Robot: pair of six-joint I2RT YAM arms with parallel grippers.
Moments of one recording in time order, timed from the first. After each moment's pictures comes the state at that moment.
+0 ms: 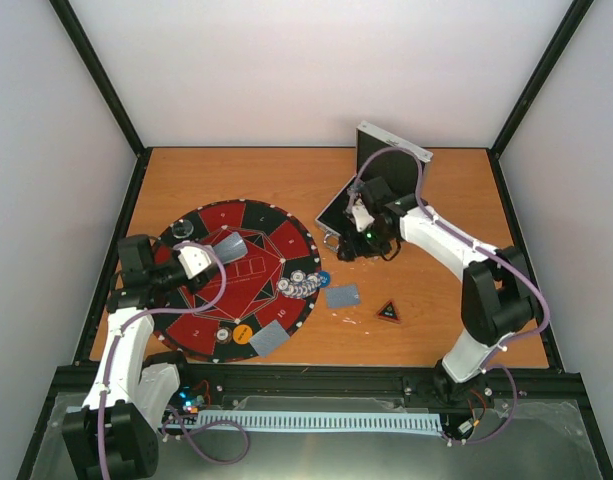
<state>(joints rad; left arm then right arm) 0.18 0.83 0.53 -0.36 0.96 0.95 0.45 1.69 1.22 -0.84 -0.32 0.16</state>
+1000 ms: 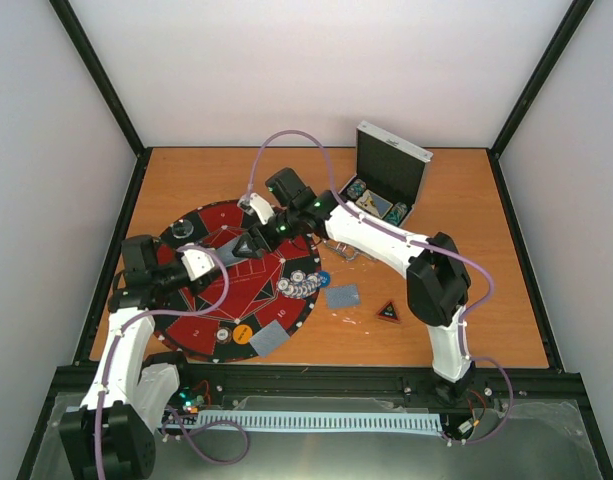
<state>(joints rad) 0.15 0.83 0.53 -0.38 0.95 0.98 0.85 2.00 1.74 -0.55 -0.65 0.14</state>
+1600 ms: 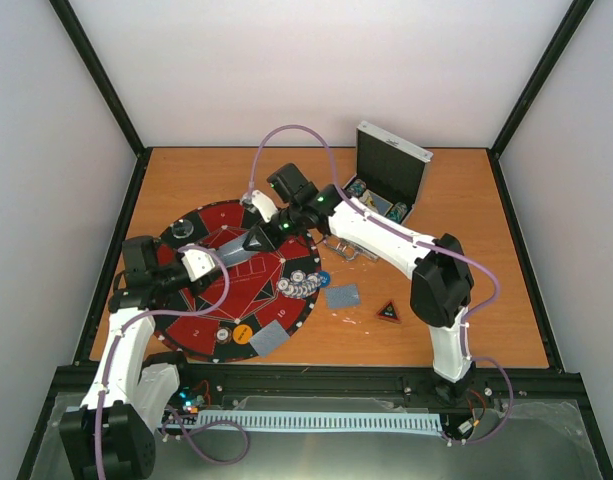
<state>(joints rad) 0.15 0.83 0.52 -0.39 0.94 0.99 0.84 1.98 1.79 -0.67 -0.59 0.07</state>
